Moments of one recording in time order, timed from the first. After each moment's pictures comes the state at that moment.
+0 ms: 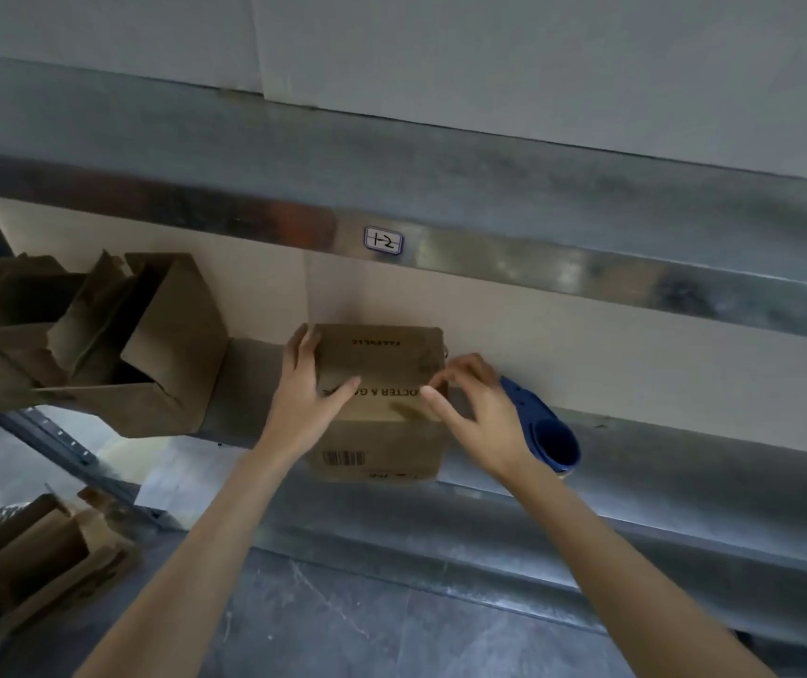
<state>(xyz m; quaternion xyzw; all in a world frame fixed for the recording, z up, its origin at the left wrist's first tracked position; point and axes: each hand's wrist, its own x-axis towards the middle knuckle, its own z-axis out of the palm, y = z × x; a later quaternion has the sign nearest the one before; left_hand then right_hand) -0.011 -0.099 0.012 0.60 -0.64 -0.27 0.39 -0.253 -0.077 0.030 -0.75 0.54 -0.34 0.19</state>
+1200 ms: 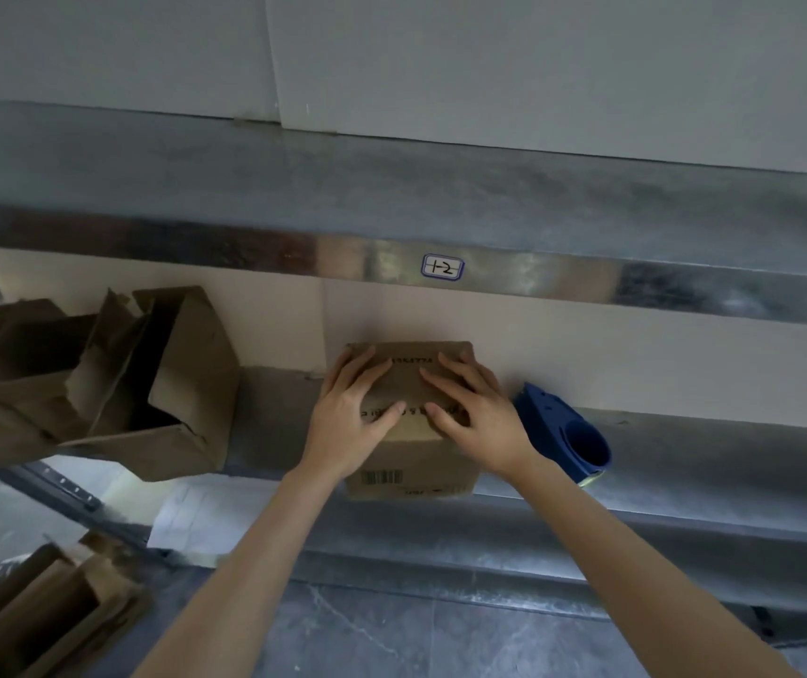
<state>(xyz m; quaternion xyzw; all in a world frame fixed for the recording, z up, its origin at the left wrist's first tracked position) -0.002 -0.114 0.013 0.53 -0.75 -0.17 0.35 -0.213 -0.095 0.023 -0.76 0.59 -0.24 0.16</state>
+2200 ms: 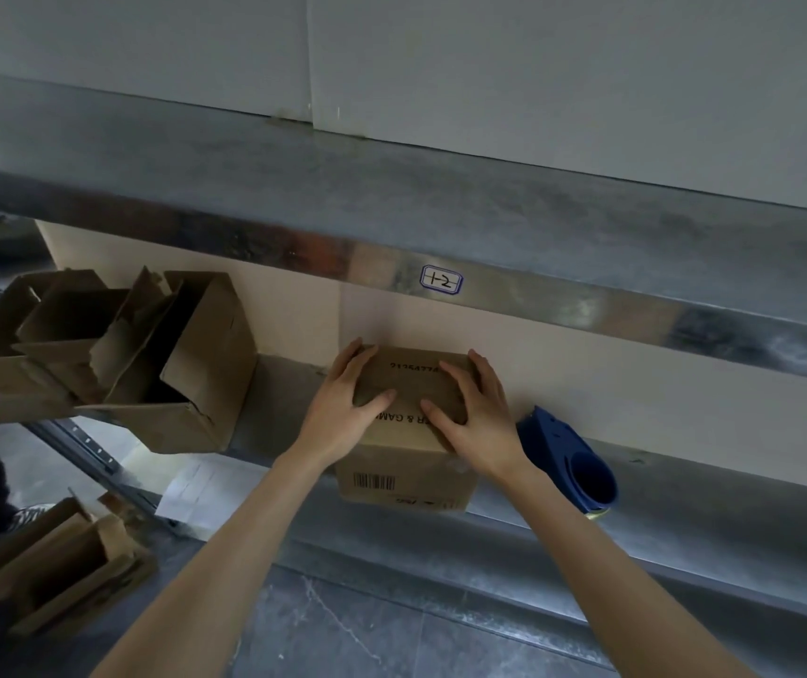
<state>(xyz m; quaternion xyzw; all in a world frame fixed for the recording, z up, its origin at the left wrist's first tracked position) -0.002 -0.129 0.015 0.59 -0.68 -0.28 0.33 -0.213 -0.119 0.018 -0.72 0.61 -0.25 0.22</state>
